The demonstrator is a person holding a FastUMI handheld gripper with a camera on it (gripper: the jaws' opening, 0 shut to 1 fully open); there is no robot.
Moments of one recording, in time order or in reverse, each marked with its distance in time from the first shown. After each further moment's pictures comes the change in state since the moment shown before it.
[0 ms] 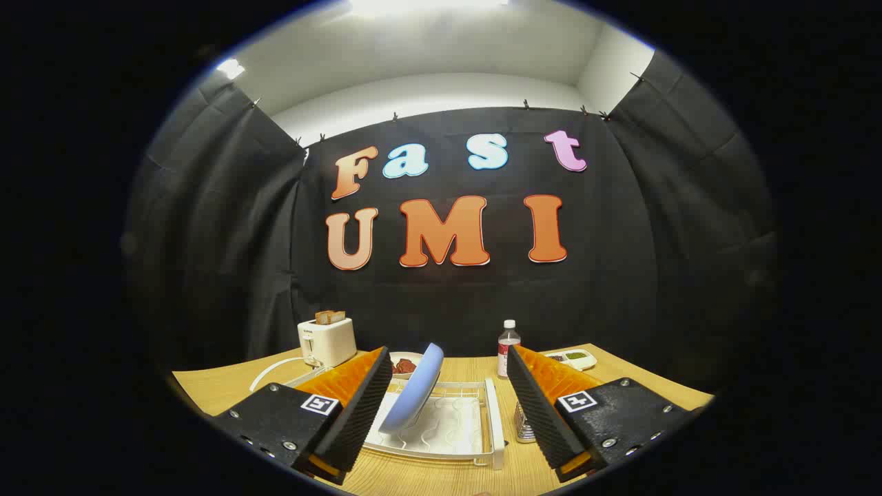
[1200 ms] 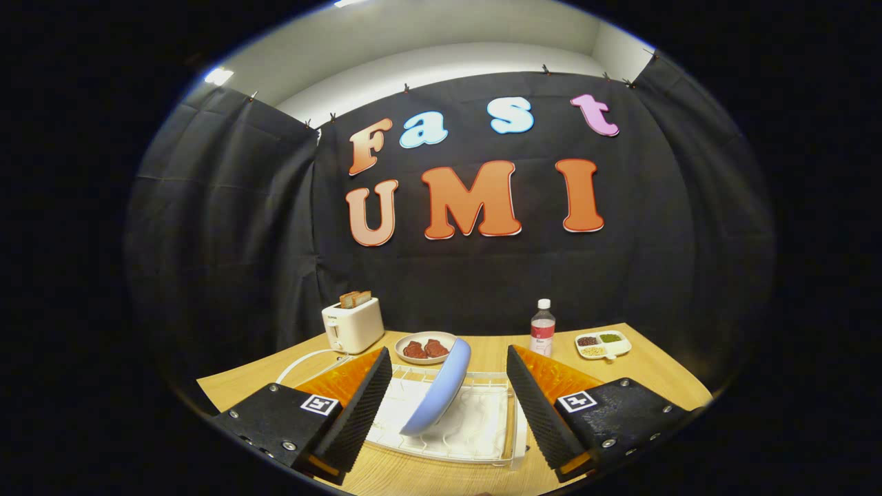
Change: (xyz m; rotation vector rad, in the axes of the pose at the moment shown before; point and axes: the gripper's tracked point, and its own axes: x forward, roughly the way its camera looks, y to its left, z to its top) arm 0.047 0.025 -0.007 0.050 0.213 0.162
